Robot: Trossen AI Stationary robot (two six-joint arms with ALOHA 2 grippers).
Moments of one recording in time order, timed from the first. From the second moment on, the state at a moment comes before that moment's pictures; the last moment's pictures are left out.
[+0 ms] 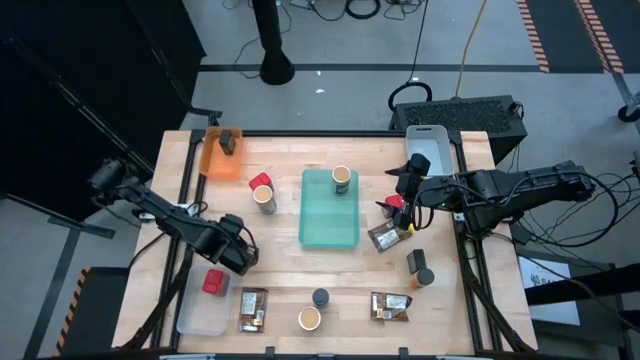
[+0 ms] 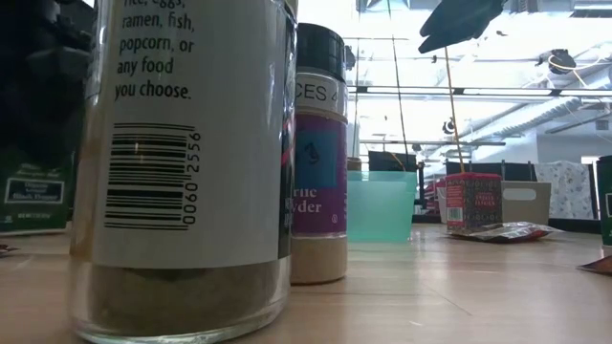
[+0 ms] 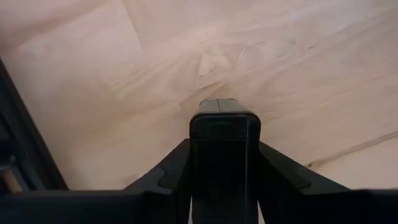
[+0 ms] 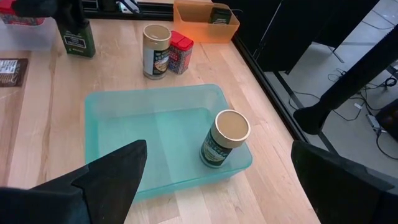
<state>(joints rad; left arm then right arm) -0.50 1.36 0.87 -1.11 -0.18 -1.70 0.17 1.01 1.00 -0.61 0.52 0.14</state>
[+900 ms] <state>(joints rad) 0.44 1.16 1.10 -1.26 -0.38 -0.72 0.17 1.01 1.00 -0.61 0.52 0.12</state>
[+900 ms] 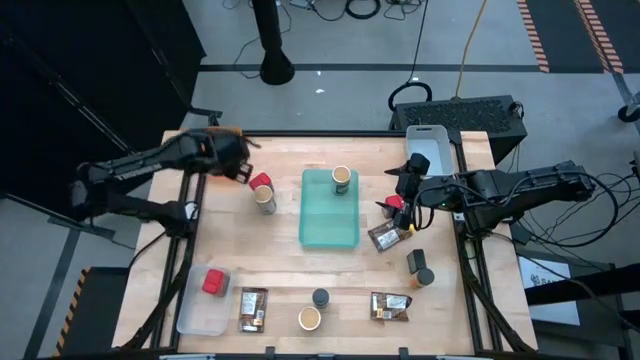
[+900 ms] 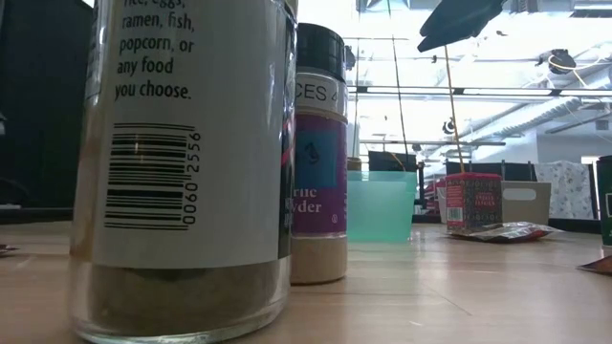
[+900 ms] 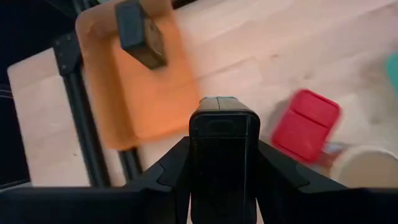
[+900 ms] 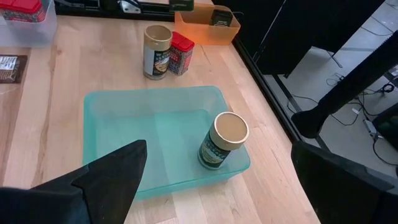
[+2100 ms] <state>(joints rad) 0.99 1.41 1.10 -1.05 -0.16 -0.33 0.17 1.01 1.00 -0.62 0.52 0.11</state>
